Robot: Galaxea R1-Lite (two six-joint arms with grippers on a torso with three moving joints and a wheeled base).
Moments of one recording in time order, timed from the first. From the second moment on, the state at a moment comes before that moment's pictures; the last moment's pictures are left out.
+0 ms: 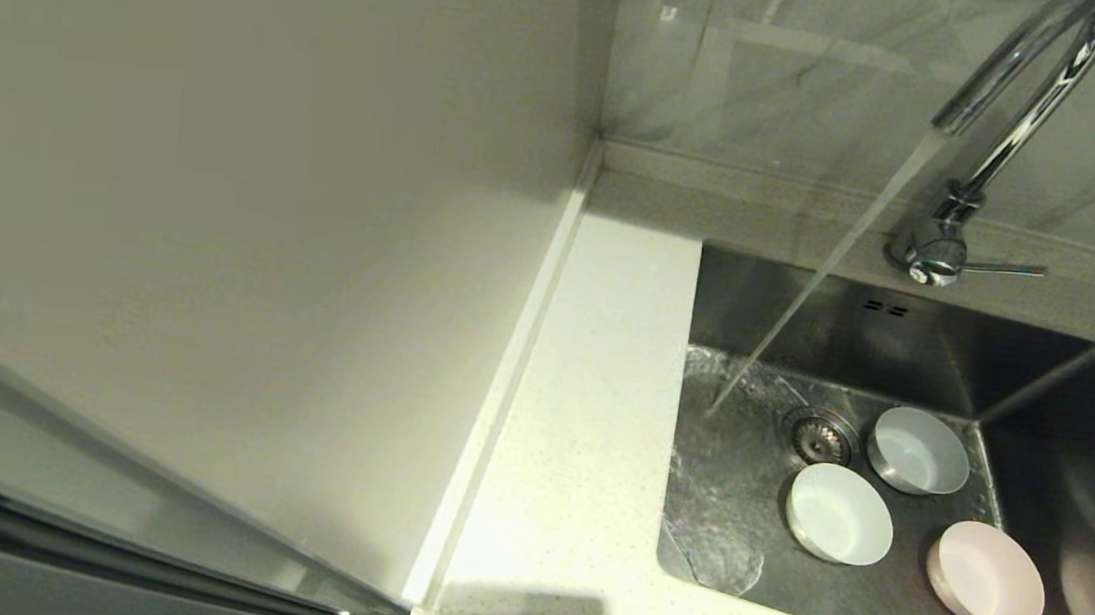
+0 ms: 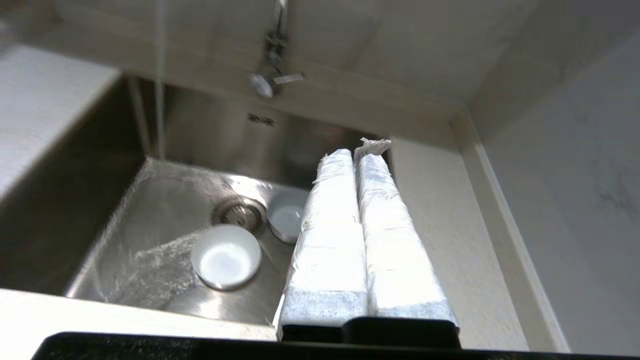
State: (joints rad) left arm 0.00 0.00 0.00 0.00 0.02 -0.02; right arm 0.00 0.11 -0.49 0.07 -0.24 -0.19
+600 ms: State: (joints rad) left arm 0.00 0.00 0.00 0.00 0.01 -0.02; right arm 0.00 0.00 -0.41 0.08 -0.21 -0.15
